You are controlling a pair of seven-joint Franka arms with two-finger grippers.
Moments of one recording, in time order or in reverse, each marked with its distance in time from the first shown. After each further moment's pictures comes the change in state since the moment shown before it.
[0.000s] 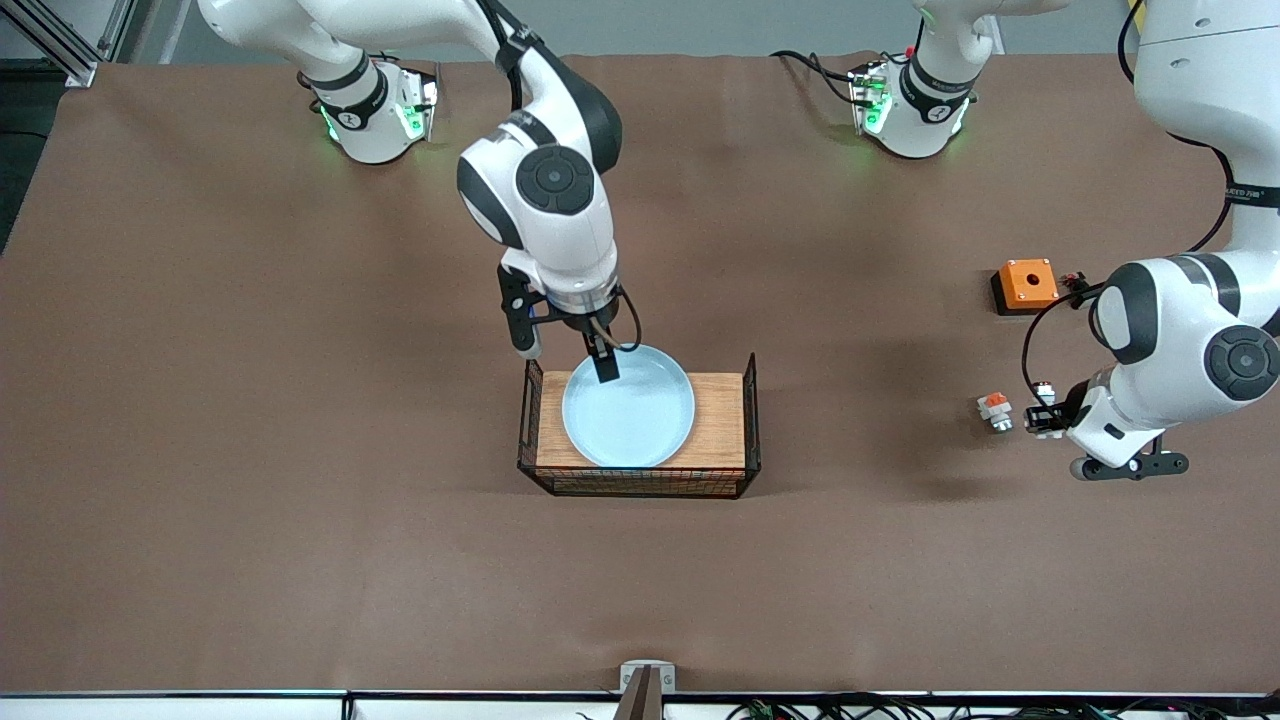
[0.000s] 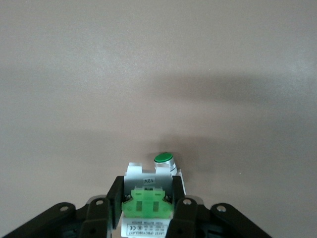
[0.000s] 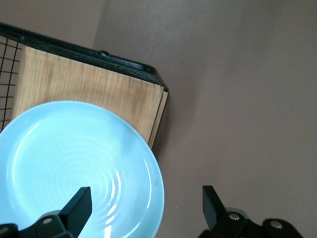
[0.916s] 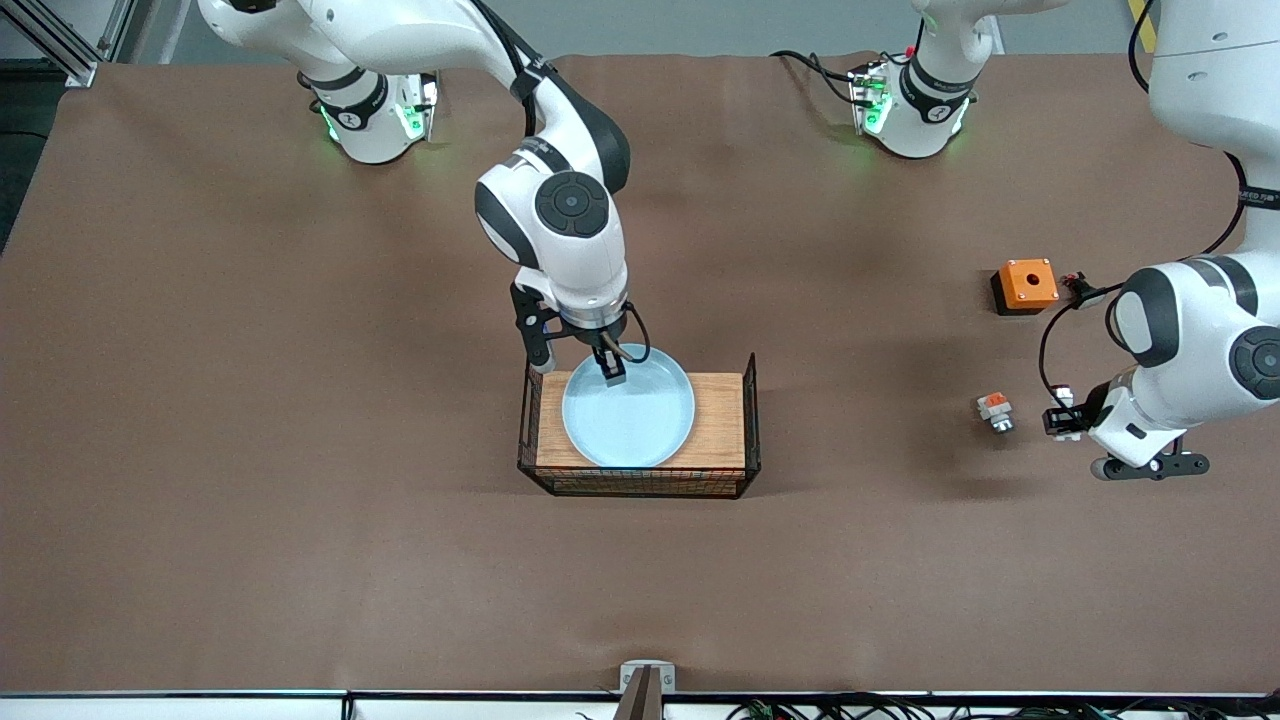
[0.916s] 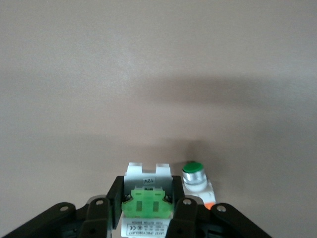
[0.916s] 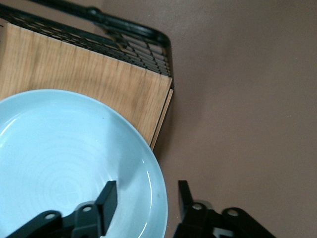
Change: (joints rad) left arm 0.062 0.041 0.001 -0.007 0.000 0.073 0.059; right arm 0.011 0.044 0.004 0.000 -0.021 0.045 -0.021
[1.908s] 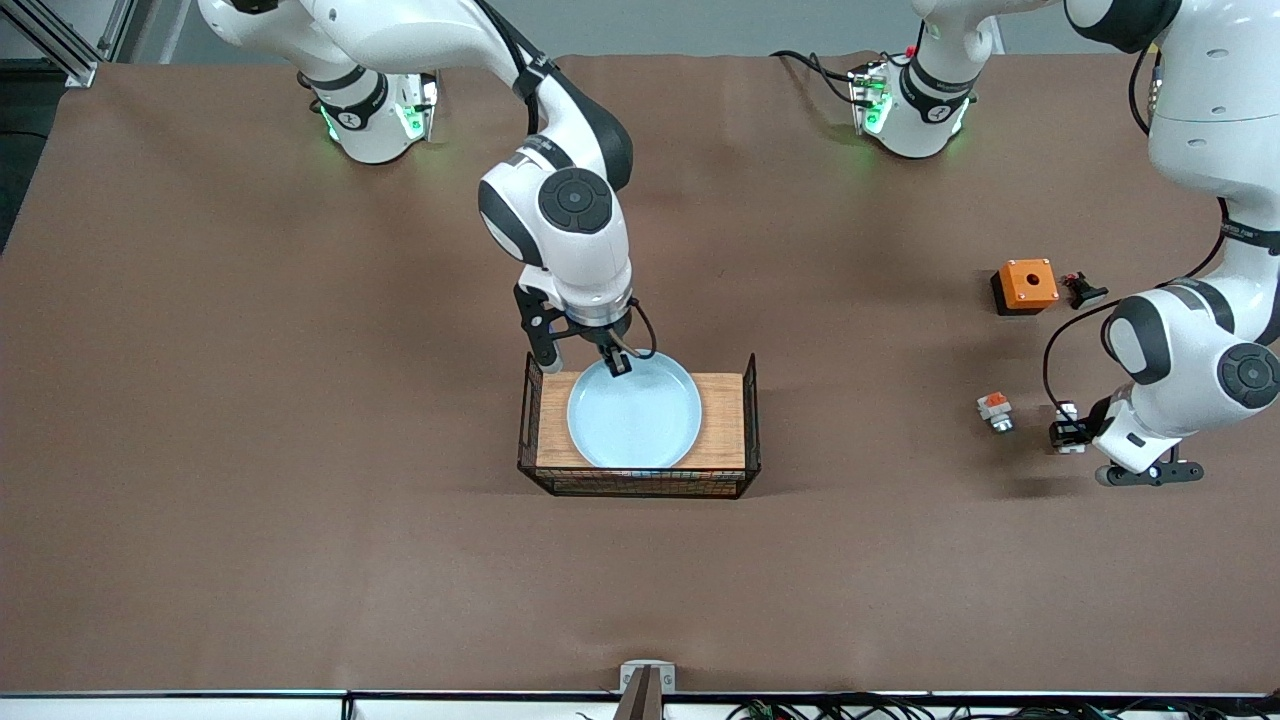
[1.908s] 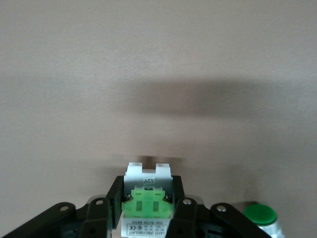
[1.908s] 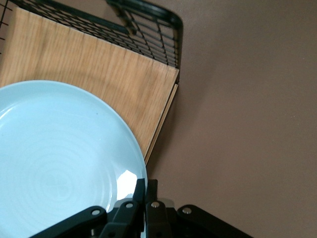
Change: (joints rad) left arm 0.082 0.124 -0.013 0.002 -0.032 0.162 0.093; right arm 0.001 0.004 0.008 0.007 0.000 0.009 -0.037
